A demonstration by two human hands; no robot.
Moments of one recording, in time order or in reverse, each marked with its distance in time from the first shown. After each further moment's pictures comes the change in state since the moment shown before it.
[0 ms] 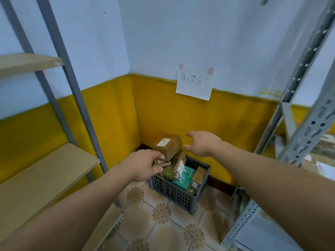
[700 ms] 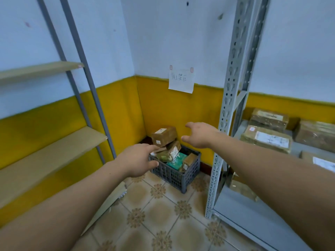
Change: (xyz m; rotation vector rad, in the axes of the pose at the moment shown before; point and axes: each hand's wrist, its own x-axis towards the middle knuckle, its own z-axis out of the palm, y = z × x) left_hand -0.214 0.230 0.029 0.111 0.092 -0.093; right_hand -0.266 0.105 0.005 0.099 0.090 -0.121
